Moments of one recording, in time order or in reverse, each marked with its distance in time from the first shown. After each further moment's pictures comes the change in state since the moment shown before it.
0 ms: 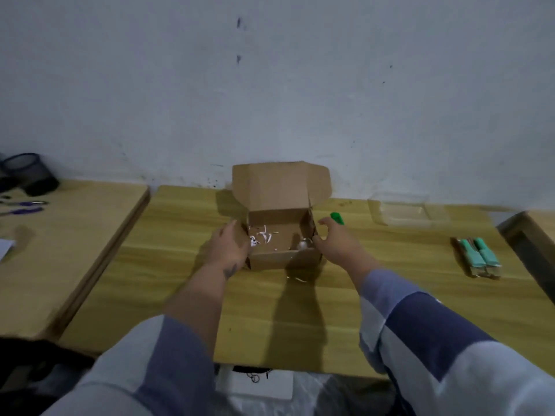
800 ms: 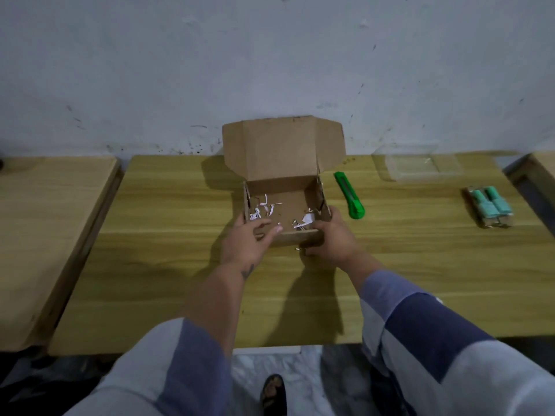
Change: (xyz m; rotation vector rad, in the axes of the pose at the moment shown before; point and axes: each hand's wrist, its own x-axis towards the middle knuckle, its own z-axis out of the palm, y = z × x) left_hand -0.006 -0.016 0.048 -0.081 -0.103 0.181; right_hand -0.010 0.032 0.071 -0.081 -0.034 -0.065
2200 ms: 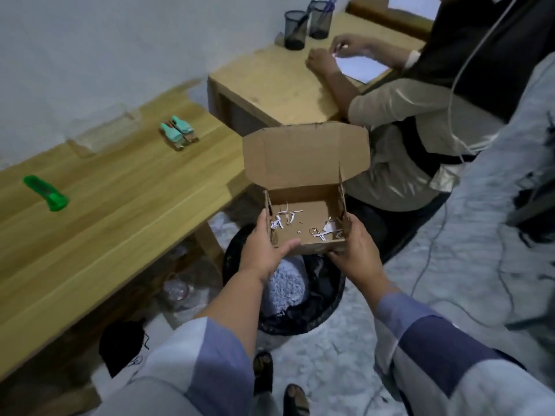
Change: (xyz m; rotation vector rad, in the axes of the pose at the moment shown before) left_hand -0.309 0.246 0.344 -0.018 -0.742 0.381; right_hand -0.460 0.361 -0.058 0.220 0.653 0.744
